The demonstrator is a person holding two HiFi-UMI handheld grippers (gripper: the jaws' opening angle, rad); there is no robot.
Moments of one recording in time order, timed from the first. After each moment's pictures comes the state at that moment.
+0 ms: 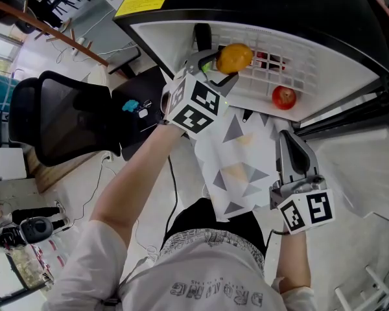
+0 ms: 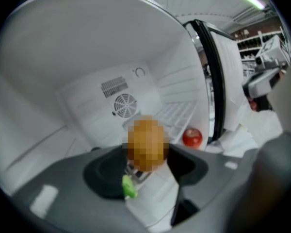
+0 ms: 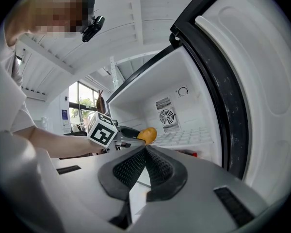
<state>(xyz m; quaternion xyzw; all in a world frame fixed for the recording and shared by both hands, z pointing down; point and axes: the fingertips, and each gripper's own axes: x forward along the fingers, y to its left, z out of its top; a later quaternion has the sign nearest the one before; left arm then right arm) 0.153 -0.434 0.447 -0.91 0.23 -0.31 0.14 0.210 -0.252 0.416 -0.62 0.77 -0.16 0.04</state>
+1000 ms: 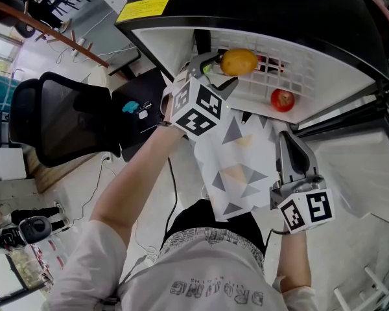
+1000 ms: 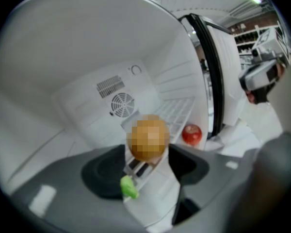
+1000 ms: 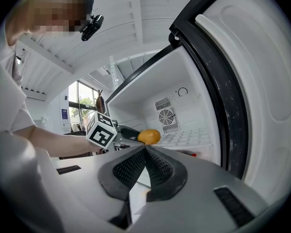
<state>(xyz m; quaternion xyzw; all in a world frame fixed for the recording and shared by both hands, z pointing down) 0.155 -0.433 0.449 -0.90 0.22 -0.34 0.16 0.214 -0.254 0.412 -0.62 0.77 -0.16 0.03</state>
